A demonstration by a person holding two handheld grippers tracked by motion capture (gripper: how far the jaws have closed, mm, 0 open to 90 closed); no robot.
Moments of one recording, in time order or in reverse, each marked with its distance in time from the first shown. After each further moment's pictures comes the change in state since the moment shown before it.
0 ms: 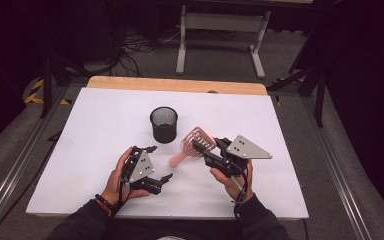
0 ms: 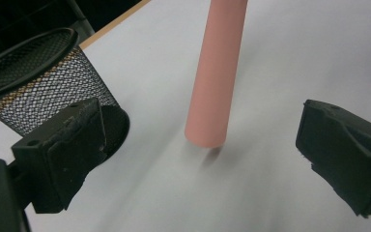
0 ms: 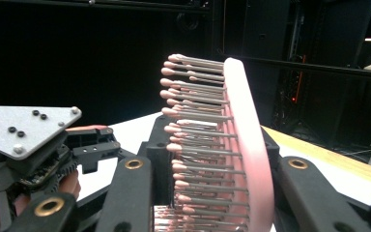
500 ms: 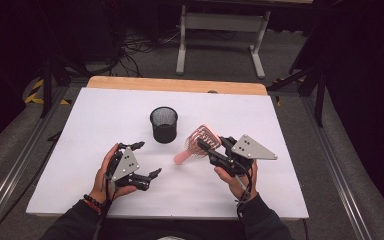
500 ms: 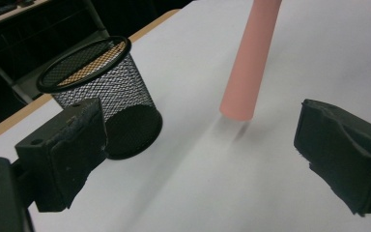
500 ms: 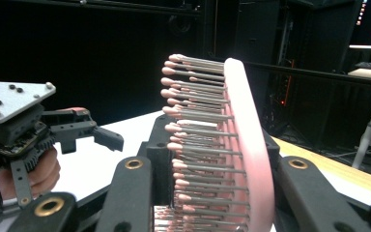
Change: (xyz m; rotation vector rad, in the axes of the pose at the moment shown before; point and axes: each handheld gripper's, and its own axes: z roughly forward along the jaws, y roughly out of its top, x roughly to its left) left arm 0.018 -0.006 -0.026 -0.048 0.028 -0.032; right arm -0.005 0.002 -0.007 -0.004 -0.037 -0.021
